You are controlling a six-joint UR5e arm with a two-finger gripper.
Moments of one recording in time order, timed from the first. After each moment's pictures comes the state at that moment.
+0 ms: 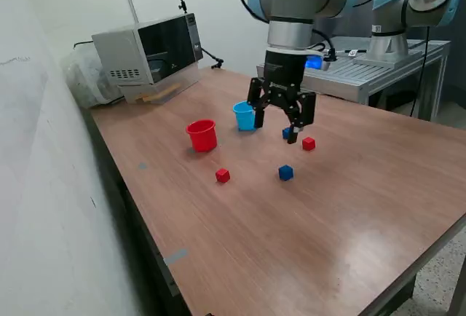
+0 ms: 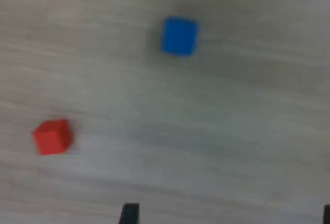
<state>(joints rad) 0.19 -0.75 1.12 -2.21 -1.69 3.19</state>
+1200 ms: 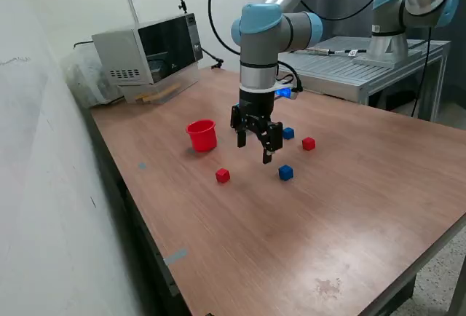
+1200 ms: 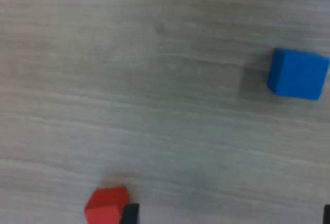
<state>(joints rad) 0.11 -0.66 1.13 -2.20 -1.68 3.15</state>
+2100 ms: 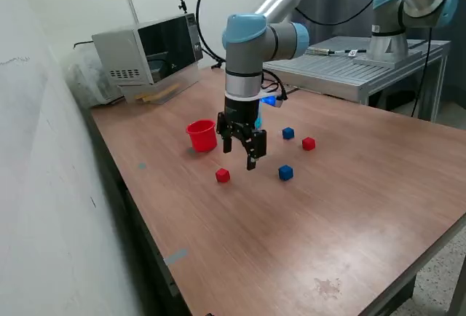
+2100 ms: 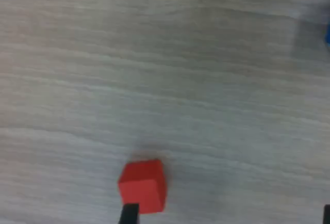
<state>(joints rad) 0.07 -0.60 1.05 -2.21 -1.69 3.11</state>
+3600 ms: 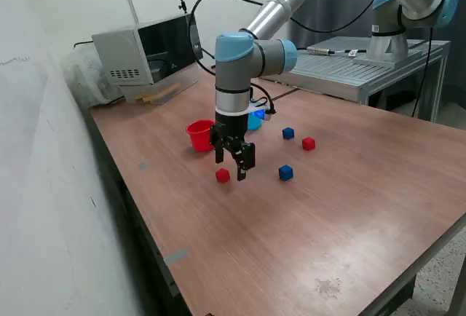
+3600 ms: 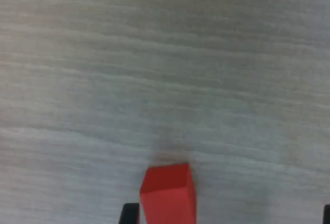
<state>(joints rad) 0.05 -0.52 0.98 -2.22 -1.68 3.10</state>
